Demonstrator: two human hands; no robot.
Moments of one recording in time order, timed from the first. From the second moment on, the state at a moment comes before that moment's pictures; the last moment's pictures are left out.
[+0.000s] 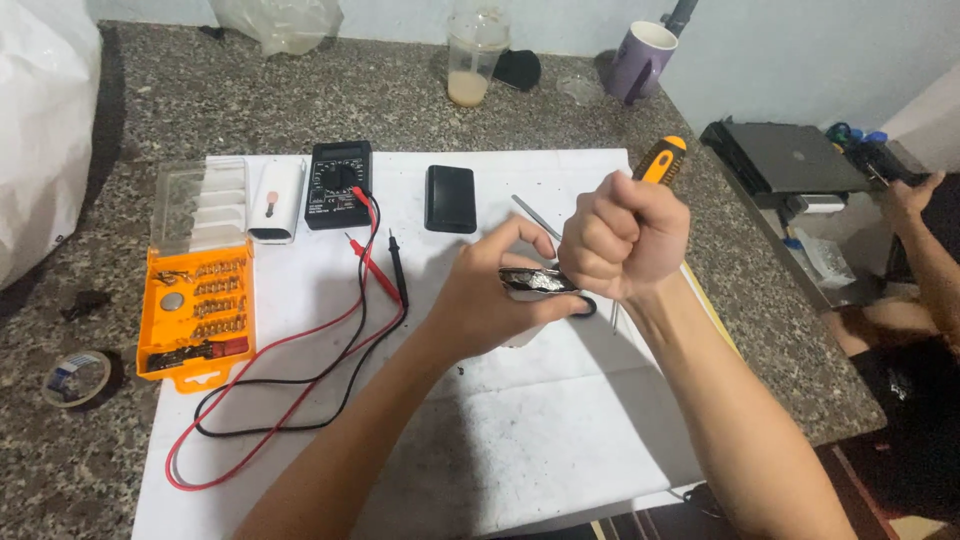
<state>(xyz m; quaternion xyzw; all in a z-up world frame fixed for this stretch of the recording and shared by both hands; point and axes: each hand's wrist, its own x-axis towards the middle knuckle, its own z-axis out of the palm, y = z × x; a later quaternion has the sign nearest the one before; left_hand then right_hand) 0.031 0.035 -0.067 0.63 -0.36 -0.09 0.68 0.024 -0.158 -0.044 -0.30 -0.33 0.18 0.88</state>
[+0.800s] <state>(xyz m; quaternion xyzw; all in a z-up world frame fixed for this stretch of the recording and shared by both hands) 0.025 0.008 -0.113 0.60 -0.31 0.02 0.74 -0.003 -0.146 -0.054 -0.45 -0.13 -0.12 0.87</state>
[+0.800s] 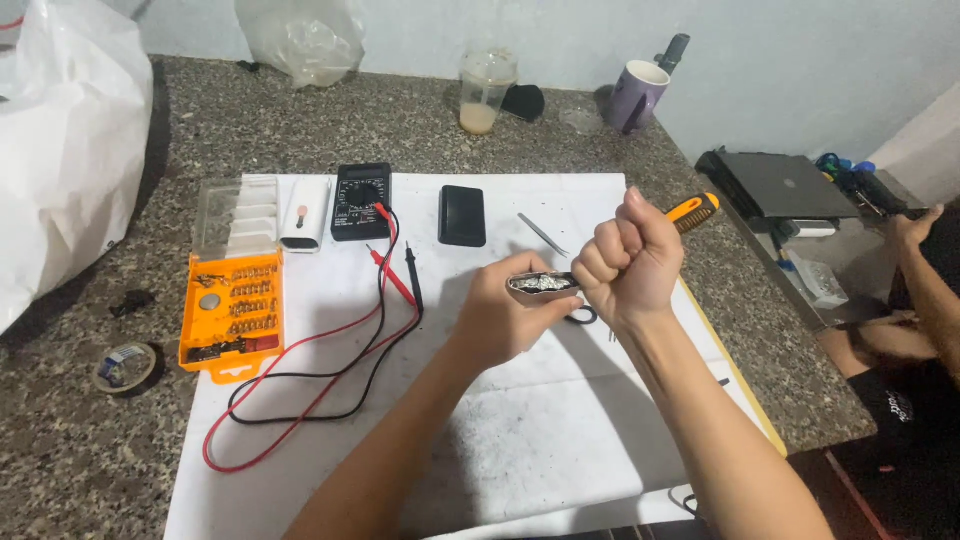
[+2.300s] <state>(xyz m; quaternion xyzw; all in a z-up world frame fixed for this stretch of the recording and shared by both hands) -0.014 -0.007 -0.112 0.70 -0.27 -0.08 0.66 0.025 -0.153 -0.049 -0.45 -0.11 0.02 0.89</state>
